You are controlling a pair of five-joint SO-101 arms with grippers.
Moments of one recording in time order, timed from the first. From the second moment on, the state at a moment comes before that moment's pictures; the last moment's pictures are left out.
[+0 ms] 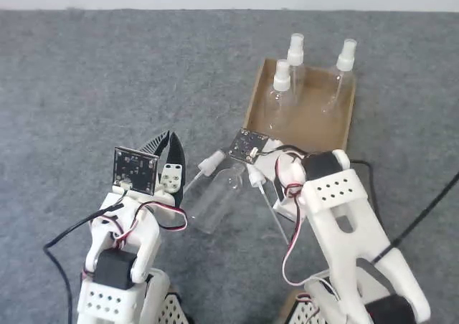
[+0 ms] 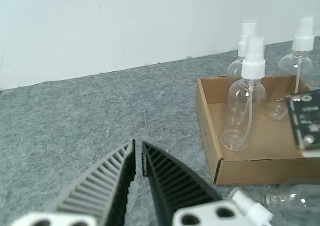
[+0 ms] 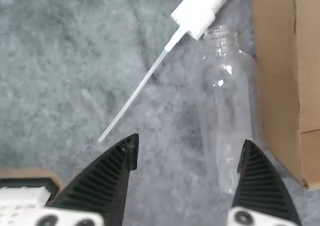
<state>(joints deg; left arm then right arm) 6.7 -92.1 81.3 43.5 2.2 -22.2 -28.6 43.3 75.2 40.8</state>
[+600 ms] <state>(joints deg) 6.7 -92.1 81.3 43.5 2.2 -15.4 -17.5 44.7 63.5 40.9</state>
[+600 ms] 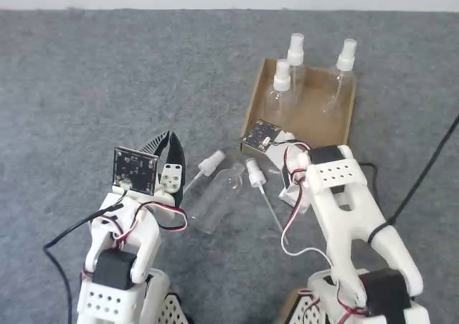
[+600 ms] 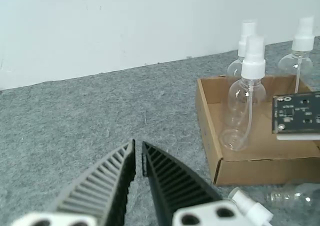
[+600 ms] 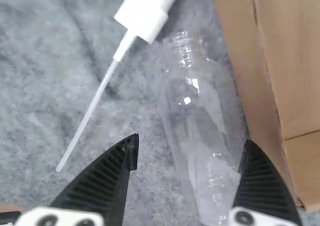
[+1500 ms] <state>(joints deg) 5.5 -90.2 78.8 46.2 2.2 23.2 -18.6 50.0 63.1 61.5</state>
